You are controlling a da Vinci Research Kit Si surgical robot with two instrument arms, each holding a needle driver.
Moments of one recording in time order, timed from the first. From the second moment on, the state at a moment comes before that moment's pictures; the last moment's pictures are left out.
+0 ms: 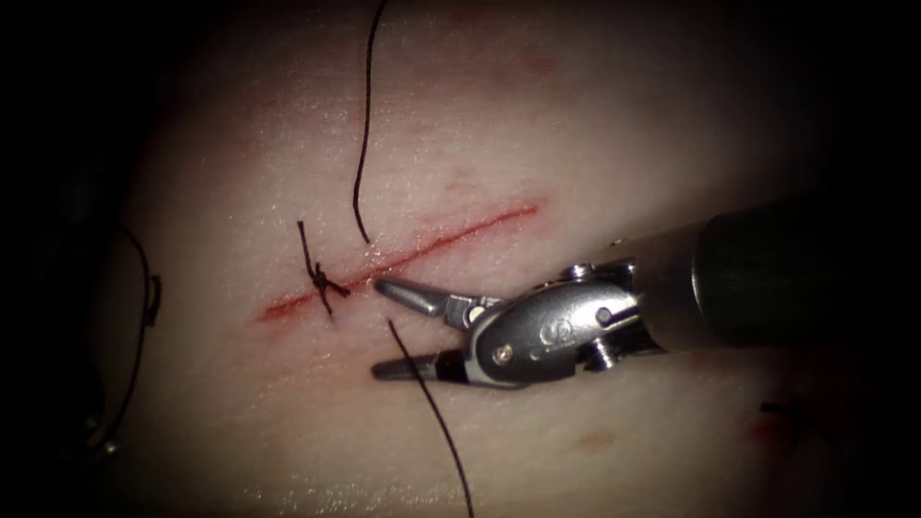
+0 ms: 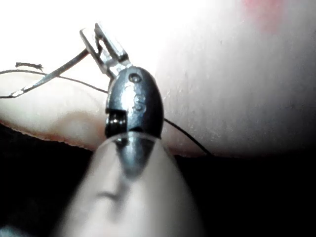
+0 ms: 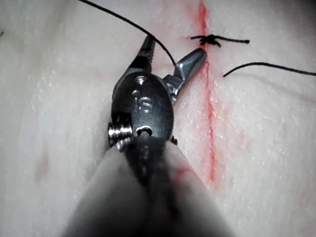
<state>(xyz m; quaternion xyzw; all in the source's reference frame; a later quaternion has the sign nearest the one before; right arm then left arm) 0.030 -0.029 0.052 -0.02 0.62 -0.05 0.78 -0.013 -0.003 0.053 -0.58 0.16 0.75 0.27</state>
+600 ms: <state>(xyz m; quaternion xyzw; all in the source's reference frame) 0.026 -0.033 0.047 0.00 0.63 -0.10 0.77 -0.013 -0.004 0.053 -0.58 0.16 0.75 0.27</state>
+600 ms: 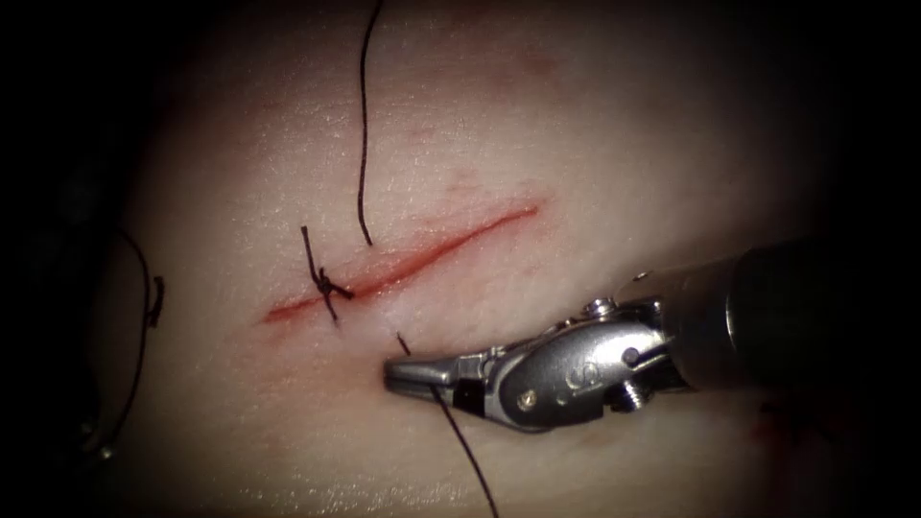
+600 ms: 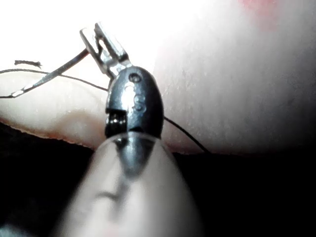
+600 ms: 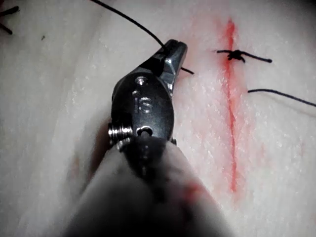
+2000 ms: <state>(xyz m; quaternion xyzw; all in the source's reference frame) 0.017 -0.035 0.036 -0.03 0.50 -0.09 0.86 -0.014 -0.004 0.053 -0.58 0.16 0.76 0.26</state>
